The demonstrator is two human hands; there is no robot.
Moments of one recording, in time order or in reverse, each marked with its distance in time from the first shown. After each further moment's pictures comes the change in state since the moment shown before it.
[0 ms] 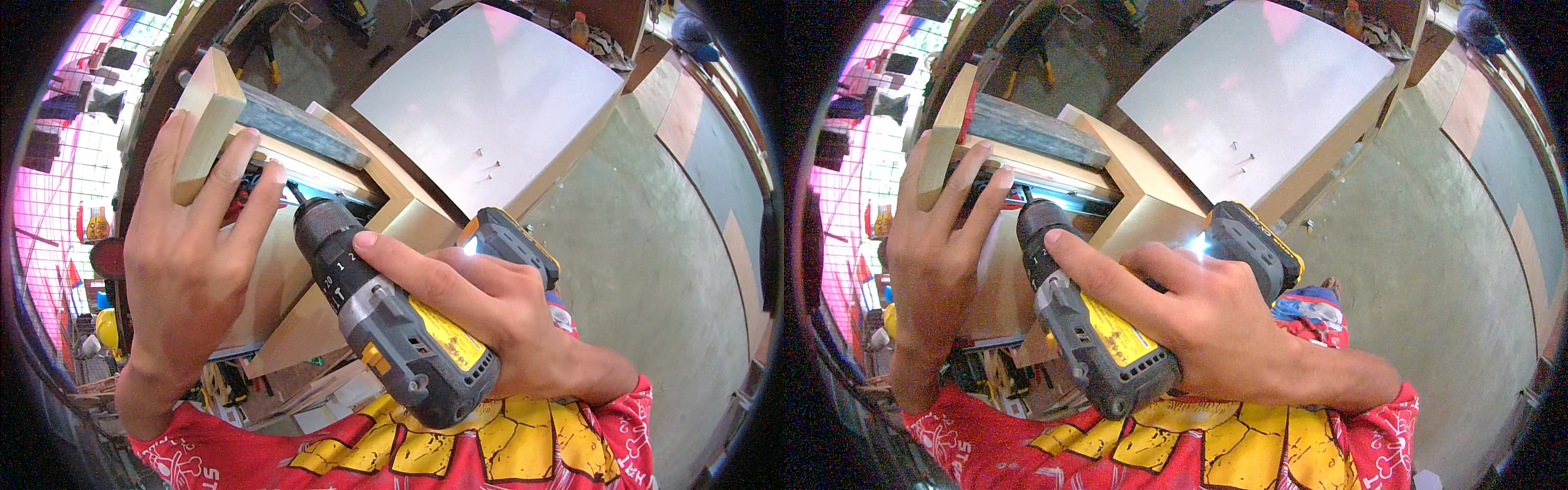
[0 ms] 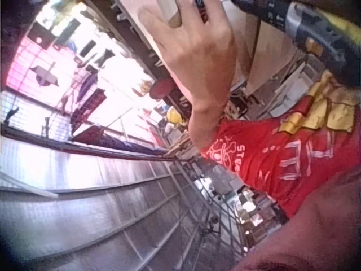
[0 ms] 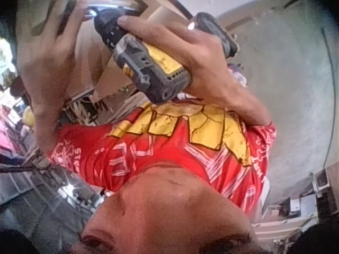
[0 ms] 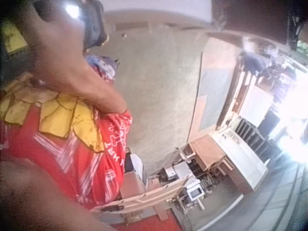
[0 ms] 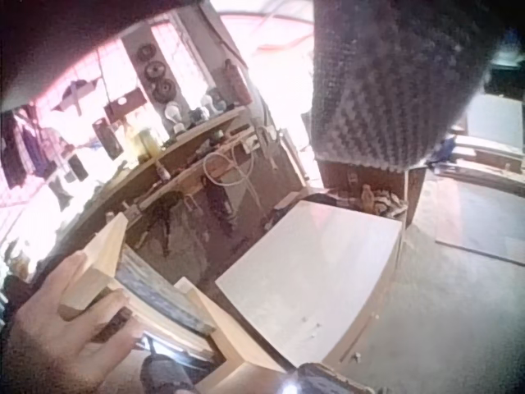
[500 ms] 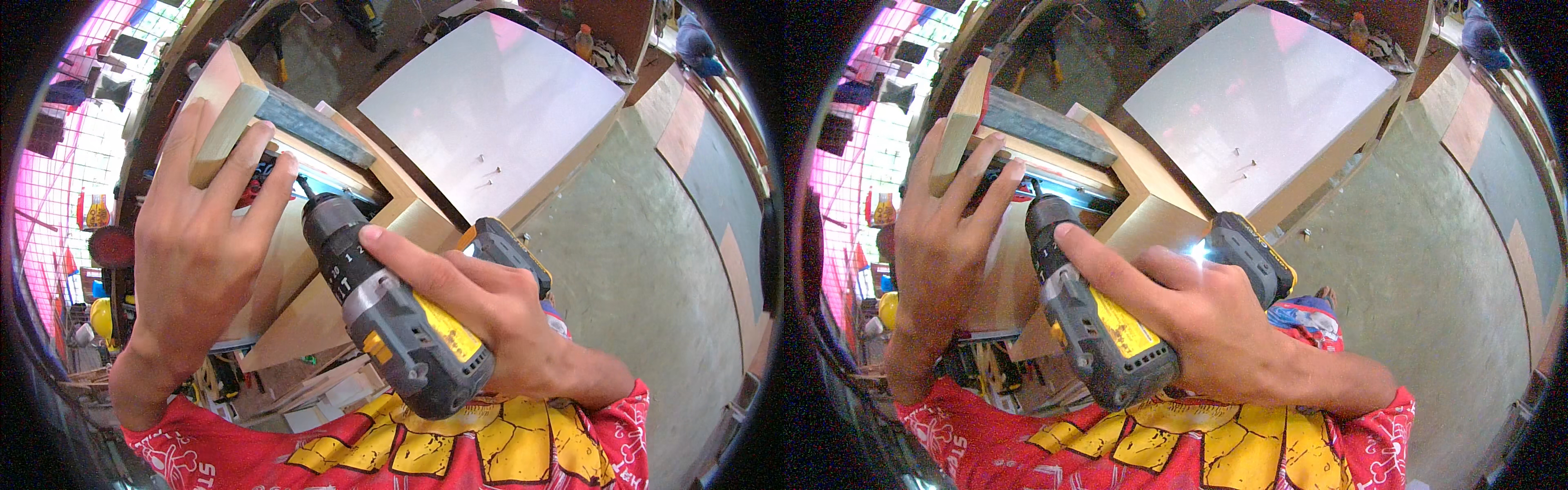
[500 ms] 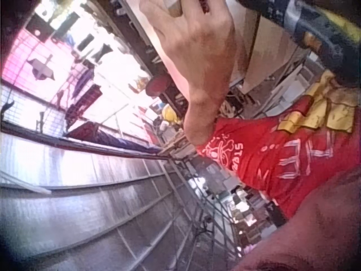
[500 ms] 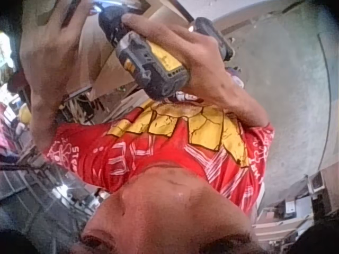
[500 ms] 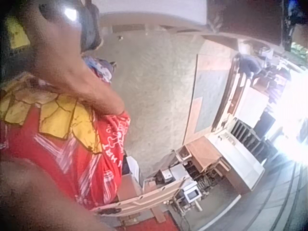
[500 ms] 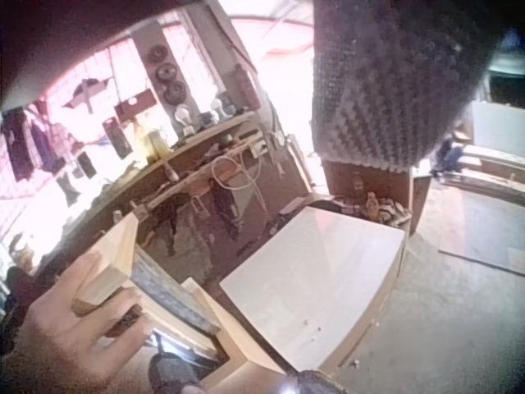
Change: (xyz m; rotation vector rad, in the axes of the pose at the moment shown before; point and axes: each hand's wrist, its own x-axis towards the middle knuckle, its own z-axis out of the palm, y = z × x) left_hand 0.001 0.003 0.003 -0.034 0.041 -0.018; right_hand -0.003 -0.008 -0.005 0.084 -0.082 0.088
